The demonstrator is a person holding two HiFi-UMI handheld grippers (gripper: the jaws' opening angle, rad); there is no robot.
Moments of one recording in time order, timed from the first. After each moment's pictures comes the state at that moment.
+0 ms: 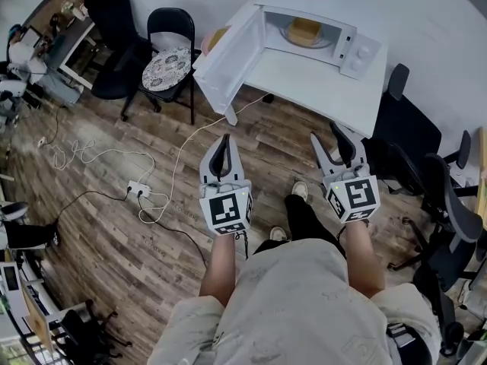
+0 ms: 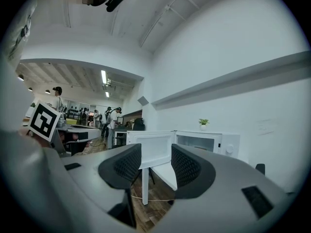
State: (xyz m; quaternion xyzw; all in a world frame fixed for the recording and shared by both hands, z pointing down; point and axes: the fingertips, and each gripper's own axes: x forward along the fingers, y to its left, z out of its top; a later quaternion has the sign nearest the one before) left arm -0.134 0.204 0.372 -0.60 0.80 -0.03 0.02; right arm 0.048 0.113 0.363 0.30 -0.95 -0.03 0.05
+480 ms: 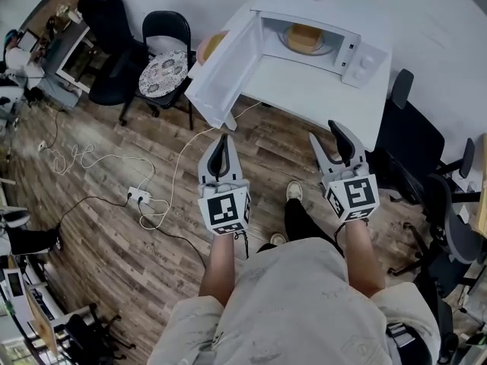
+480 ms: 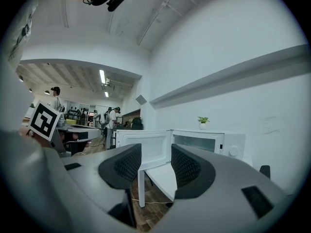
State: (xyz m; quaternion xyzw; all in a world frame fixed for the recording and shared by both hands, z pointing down) left arm -0.156 0.141 0.378 -0.60 0.80 -0.03 0.01; right arm 0.027 0.049 0.370 0.30 -0.95 -0.02 0.05
